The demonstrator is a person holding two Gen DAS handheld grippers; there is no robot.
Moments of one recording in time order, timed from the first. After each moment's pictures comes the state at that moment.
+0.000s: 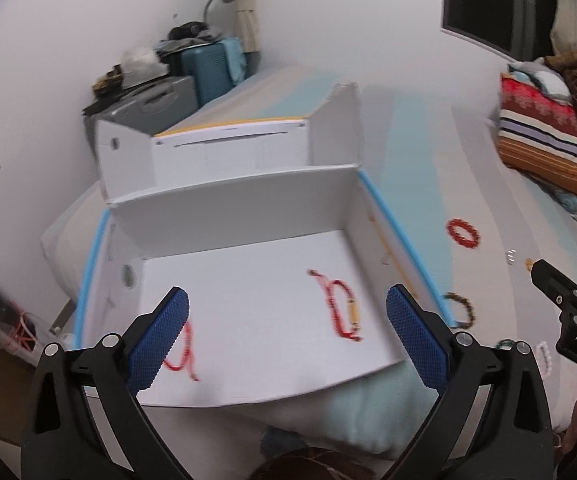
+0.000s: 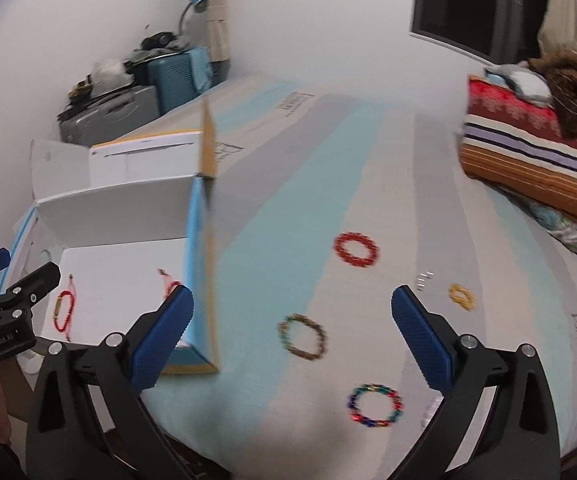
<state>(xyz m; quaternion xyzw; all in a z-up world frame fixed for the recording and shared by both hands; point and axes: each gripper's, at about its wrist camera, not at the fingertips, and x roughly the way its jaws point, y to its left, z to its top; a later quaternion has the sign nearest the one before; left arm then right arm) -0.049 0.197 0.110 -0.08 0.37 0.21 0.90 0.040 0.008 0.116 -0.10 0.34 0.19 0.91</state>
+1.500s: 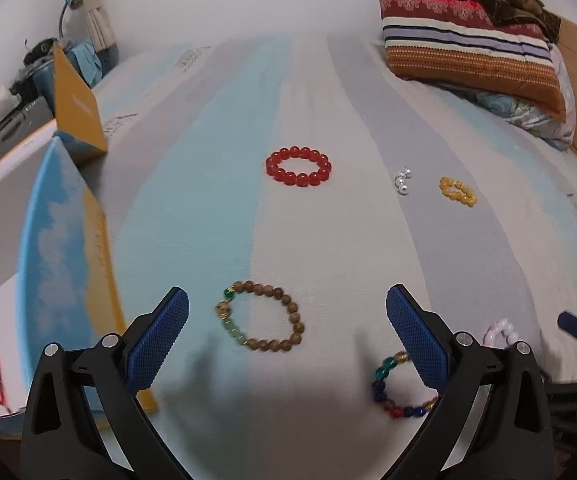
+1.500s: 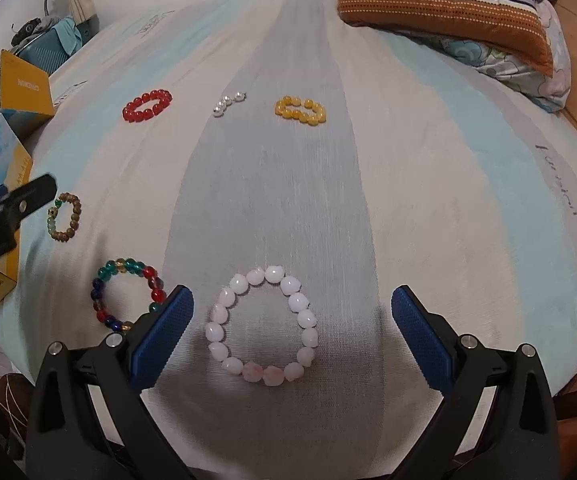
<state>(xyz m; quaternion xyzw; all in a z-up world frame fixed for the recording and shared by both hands) 0.106 0.007 -0.012 -0.01 0.43 0.05 0.90 0.093 -0.199 -0.045 -0.03 0.49 0.05 0.87</state>
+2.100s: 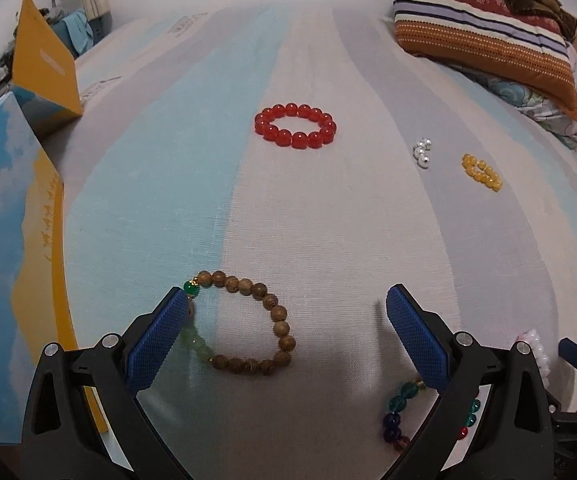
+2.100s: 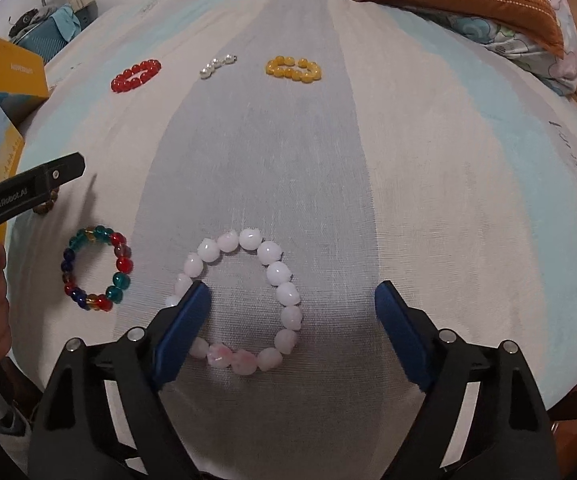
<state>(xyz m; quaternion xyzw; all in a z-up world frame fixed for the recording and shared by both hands) 0.138 0.008 -0.061 -0.03 0.46 0.05 0.88 0.095 -0.211 -0.075 -0.03 0.52 0.06 0.85</state>
